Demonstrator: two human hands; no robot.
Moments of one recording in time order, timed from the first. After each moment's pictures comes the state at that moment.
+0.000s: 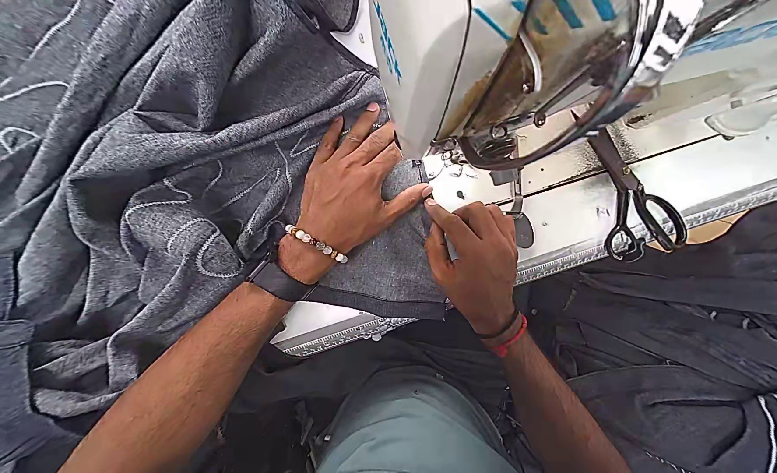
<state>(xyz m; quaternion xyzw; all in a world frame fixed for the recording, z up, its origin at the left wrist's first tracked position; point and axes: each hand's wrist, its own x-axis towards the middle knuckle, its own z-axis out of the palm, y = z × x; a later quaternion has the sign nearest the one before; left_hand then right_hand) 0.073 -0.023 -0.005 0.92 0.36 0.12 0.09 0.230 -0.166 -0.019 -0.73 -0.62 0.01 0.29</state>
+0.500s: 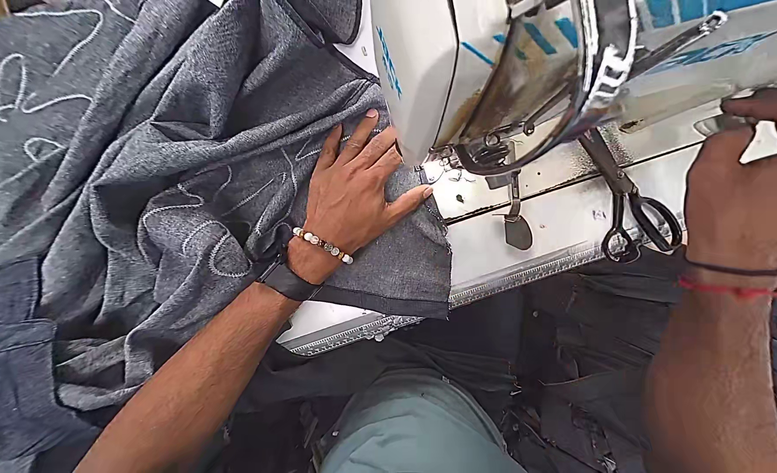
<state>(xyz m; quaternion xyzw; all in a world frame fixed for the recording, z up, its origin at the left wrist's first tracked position) 0.074 -0.024 -0.005 0.92 0.38 0.11 0.08 0.445 -0.177 0.053 -0.86 -0.47 -0.09 0.17</state>
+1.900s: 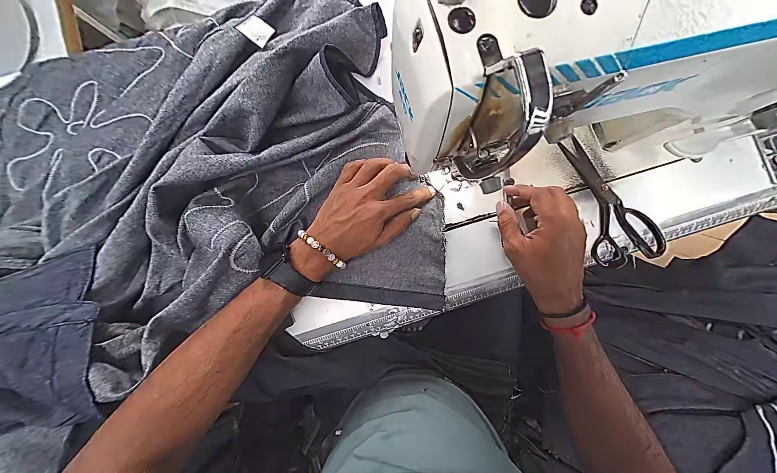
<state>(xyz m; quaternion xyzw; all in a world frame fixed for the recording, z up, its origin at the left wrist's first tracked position) 0.056 -0.015 -0.005 0.96 0.21 0.15 0.08 0.312 -0.169 0.008 -0.79 -0.55 0.07 0.27</state>
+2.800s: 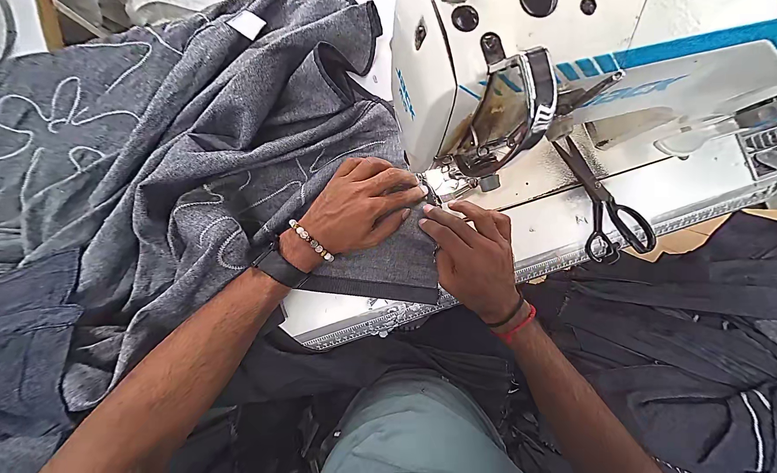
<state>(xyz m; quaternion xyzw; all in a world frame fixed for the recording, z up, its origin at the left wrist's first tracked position) 0.049 -0.002 -0.007 0.97 0.14 0.16 0.11 0.247 -0.169 -0.016 -0.64 -0.72 -0.01 0.27</state>
